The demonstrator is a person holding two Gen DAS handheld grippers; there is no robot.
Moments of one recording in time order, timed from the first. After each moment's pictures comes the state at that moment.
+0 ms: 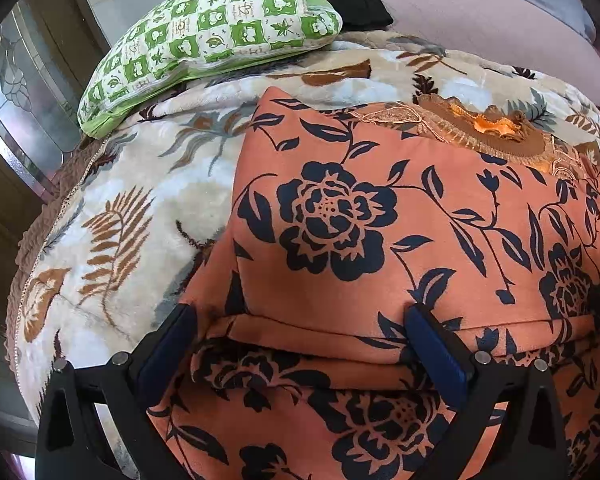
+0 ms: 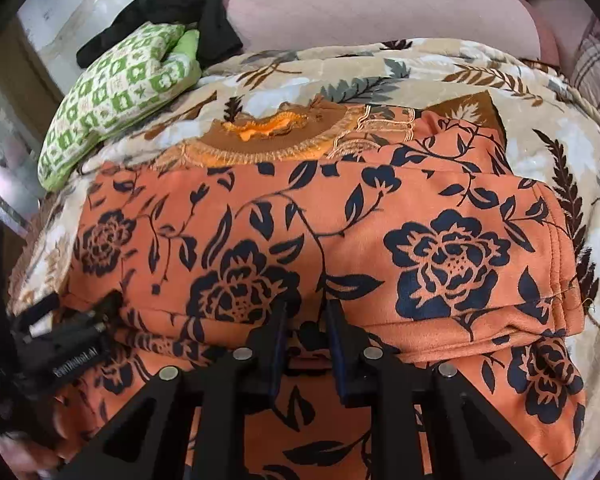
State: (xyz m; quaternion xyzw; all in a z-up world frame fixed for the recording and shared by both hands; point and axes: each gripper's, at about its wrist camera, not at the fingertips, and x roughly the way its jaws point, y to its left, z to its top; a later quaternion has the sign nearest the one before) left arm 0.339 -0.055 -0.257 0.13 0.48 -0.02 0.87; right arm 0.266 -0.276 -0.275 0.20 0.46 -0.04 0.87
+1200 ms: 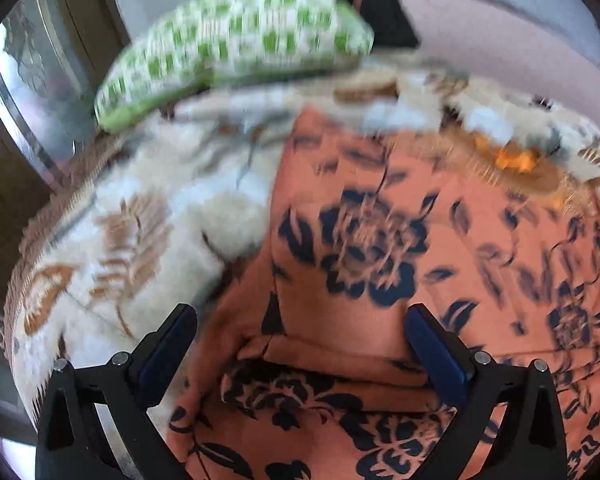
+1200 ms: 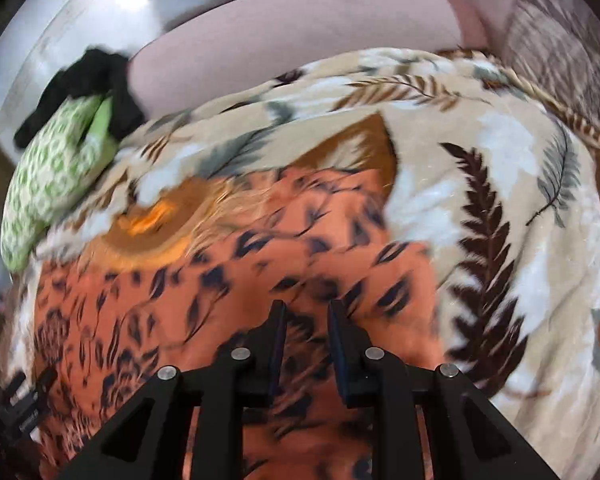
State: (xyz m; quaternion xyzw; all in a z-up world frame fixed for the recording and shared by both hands) left arm 0.353 -0.034 -0.259 0.09 0.49 0.01 0.87; right arm 0.275 -0.394 -0.286 0.26 0.42 -0.12 0.86
